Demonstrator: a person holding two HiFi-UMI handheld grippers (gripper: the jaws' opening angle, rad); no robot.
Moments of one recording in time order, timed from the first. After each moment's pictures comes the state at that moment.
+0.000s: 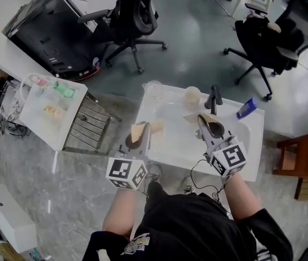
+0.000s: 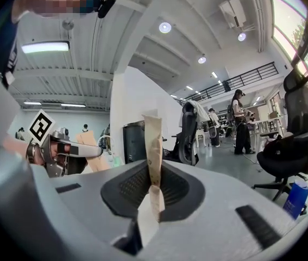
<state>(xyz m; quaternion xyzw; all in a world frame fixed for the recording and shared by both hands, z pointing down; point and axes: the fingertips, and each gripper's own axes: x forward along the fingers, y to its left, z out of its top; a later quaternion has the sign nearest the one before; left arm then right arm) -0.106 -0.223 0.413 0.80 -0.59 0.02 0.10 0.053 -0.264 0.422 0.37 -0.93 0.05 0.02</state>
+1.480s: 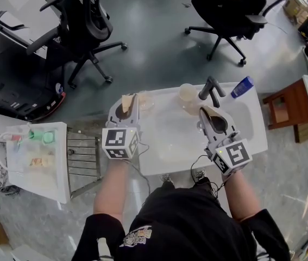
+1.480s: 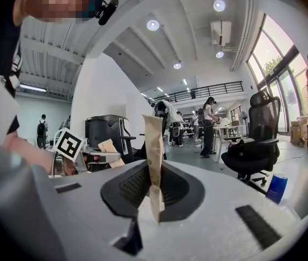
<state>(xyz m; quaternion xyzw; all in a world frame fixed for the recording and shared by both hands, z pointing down) -0.173 -0.418 0.468 0.89 -0.45 0.06 0.06 0.005 -0.310 0.424 0.56 -0.83 0.05 0.05</state>
